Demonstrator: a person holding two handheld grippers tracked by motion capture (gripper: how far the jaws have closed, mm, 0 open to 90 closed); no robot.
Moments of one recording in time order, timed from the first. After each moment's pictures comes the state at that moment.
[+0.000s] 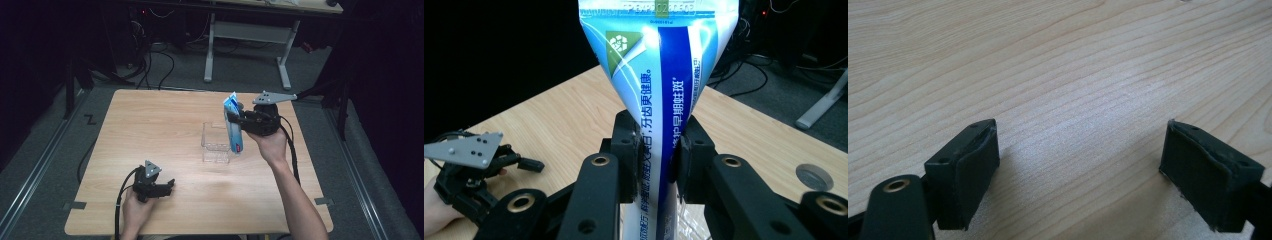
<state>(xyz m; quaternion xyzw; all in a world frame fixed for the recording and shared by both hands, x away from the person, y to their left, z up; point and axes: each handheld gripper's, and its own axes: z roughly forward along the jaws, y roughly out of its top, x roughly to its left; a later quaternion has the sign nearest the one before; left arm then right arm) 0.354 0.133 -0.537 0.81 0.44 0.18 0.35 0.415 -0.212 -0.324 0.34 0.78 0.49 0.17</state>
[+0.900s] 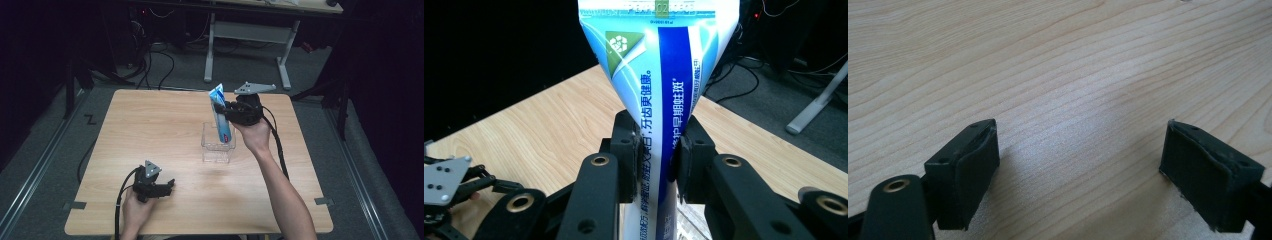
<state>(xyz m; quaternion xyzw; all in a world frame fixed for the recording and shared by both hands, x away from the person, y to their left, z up) 0.354 0.133 -0.537 0.81 0.44 0.18 0.35 0.447 -0.177 -0.327 0.34 0.79 0.47 0.19</state>
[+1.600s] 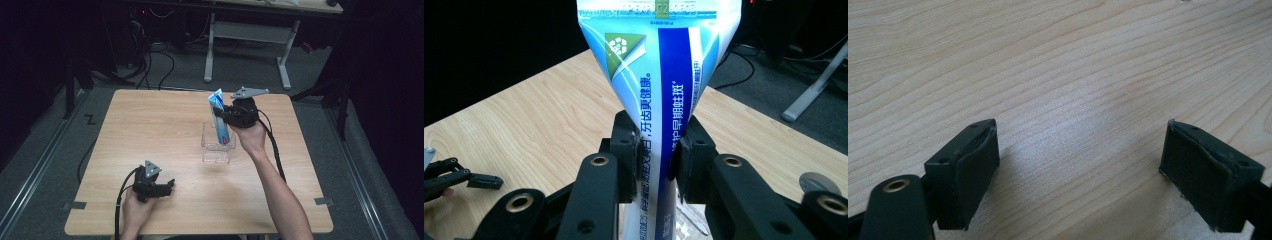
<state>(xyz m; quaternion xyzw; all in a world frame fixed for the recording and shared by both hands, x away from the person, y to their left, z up) 0.354 0.133 -0.537 0.81 0.44 0.18 0.35 0.460 -0.175 -0.354 0.36 0.79 0.46 0.19</state>
